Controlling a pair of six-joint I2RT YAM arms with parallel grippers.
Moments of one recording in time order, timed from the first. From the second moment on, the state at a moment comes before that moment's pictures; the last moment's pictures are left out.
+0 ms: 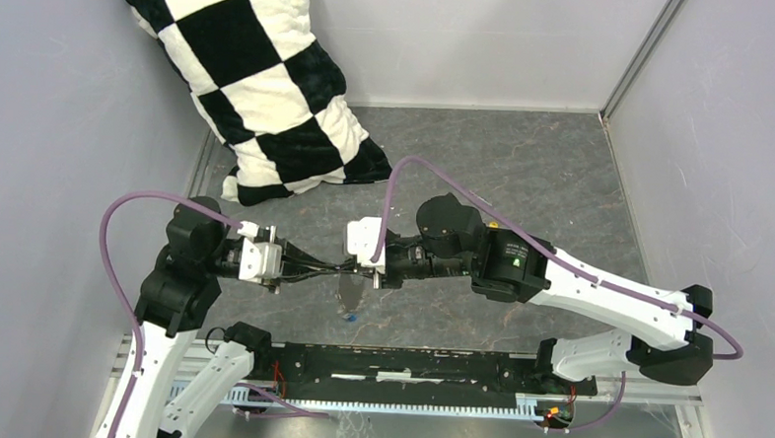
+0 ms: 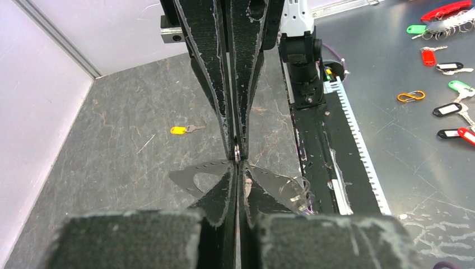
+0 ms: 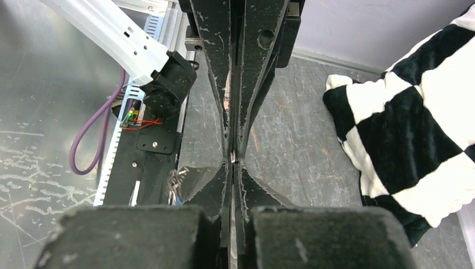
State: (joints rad) left arm -0.30 0.62 1.00 -0.66 1.26 0.56; right arm 1.27 1.30 1.44 -0.42 -0.26 -0.35
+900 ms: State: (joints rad) left arm -0.30 0.66 1.00 -0.66 1.29 0.53; right arm 1.22 1.13 1.07 0.09 -0.33 -0.18
